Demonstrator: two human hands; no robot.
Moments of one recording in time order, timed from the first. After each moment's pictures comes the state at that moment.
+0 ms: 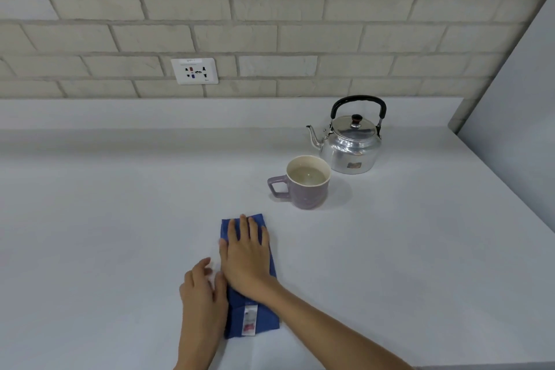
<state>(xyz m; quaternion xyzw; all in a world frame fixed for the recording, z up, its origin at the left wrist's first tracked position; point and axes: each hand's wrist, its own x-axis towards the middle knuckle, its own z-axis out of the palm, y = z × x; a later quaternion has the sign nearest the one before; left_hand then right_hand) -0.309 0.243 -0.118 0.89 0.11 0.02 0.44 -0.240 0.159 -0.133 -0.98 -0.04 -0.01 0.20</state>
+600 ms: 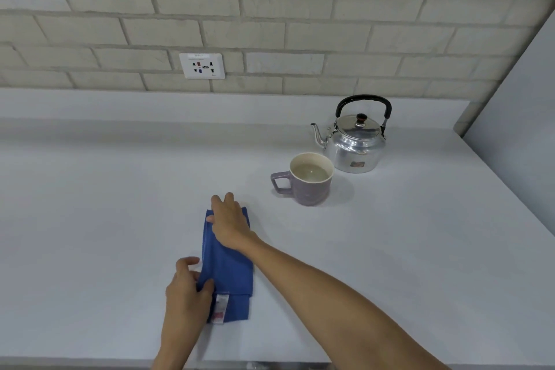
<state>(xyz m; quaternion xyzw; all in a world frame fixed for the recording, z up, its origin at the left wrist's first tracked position) -0.312 0.264 -0.102 0.87 0.16 -0.02 0.46 -0.194 0.175 -0.092 -0.93 -0.10 0.07 0.35</state>
